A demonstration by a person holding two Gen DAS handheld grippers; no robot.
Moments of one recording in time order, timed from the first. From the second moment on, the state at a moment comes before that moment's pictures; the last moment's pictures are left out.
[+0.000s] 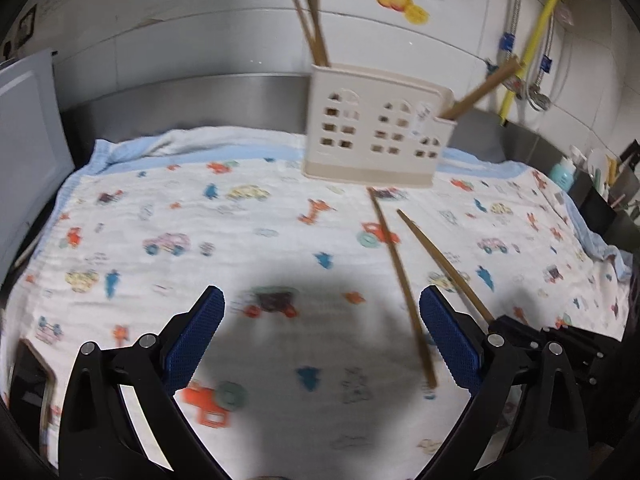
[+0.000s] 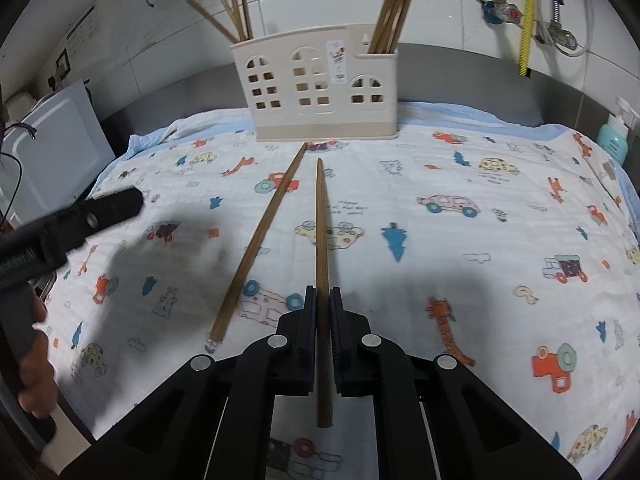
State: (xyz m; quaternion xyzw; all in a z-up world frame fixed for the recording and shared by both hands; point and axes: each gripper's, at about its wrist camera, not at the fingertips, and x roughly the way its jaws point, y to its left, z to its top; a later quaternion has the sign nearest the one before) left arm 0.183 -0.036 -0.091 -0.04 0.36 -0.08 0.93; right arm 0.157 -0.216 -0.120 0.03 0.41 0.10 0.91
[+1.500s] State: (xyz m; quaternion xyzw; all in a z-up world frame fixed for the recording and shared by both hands) left arm 0.222 -0.108 -0.139 -0.04 0.44 -0.10 0.89; right arm 0.147 -0.256 -0.122 0.06 0.40 0.11 0.91
